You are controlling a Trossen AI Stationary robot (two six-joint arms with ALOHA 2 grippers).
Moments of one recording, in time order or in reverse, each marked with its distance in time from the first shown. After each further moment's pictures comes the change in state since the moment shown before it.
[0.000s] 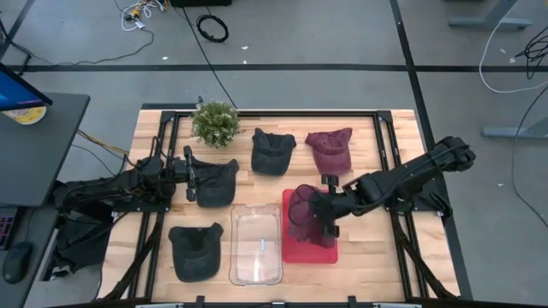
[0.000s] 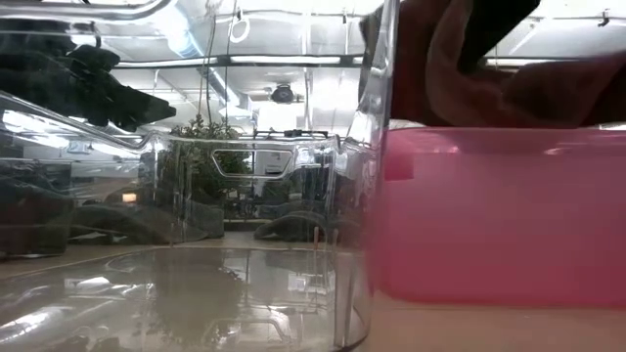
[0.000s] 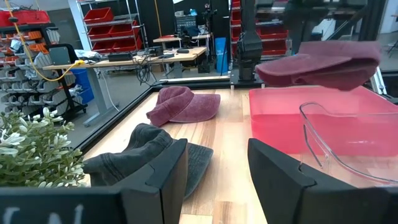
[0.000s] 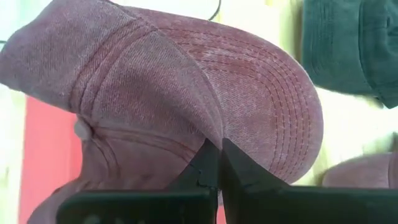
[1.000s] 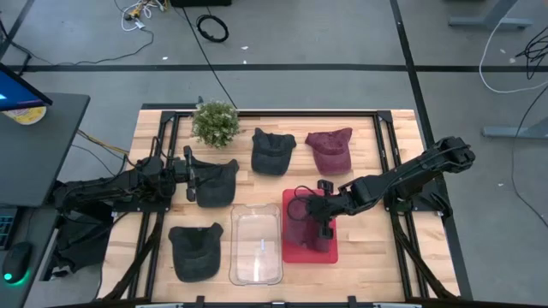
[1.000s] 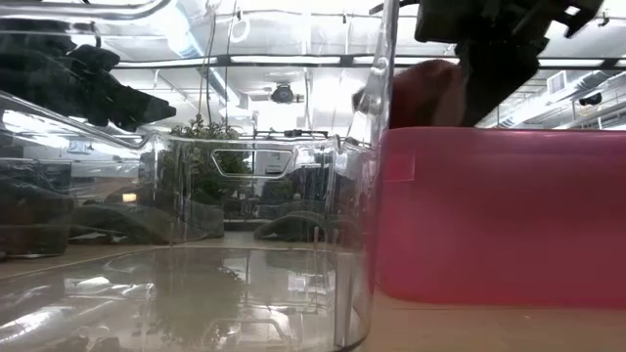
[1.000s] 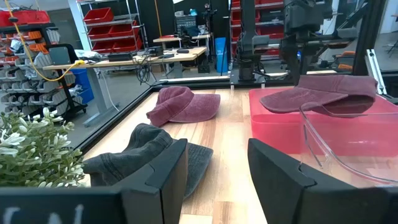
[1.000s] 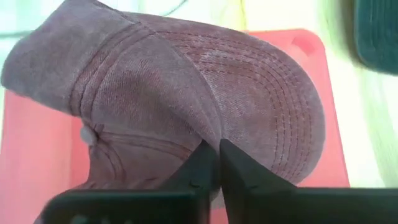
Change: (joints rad) left arm 0.000 0.000 0.000 0.000 0.000 0.000; right arm -0.048 0.000 -0.244 0.322 -0.098 0.029
